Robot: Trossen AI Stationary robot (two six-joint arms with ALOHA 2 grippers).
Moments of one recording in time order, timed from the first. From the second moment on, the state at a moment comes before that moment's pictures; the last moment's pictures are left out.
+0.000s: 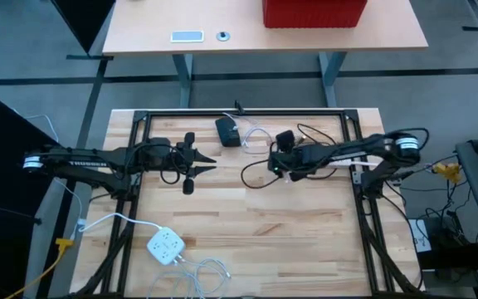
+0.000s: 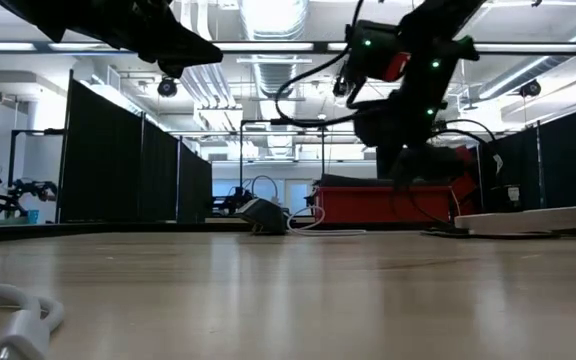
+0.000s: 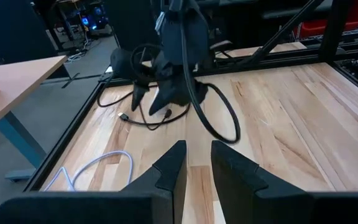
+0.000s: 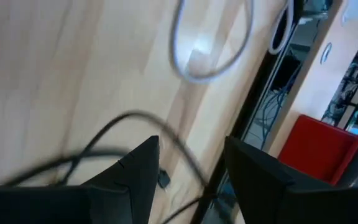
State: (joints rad) left arm 0.09 0.95 0.62 0.06 0.01 0.15; right arm -0.12 1.62 1.01 -0.65 0.66 -0.61
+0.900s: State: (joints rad) left arm 0.09 0.95 0.62 0.06 0.01 0.15; right arm -0.14 1.64 1.18 -0.88 0.54 -0.53
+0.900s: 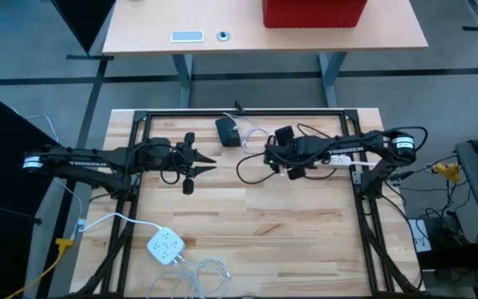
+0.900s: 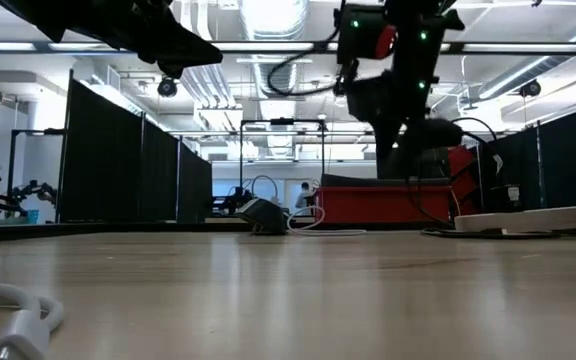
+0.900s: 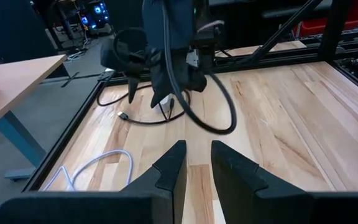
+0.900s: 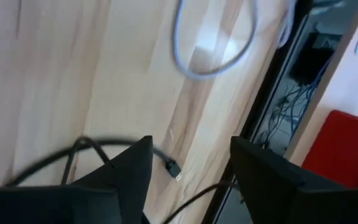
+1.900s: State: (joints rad) left arm 0.09 0.95 0.62 0.06 0.01 0.14; right arm -0.20 1.88 1.29 -1.03 0.89 -0.64
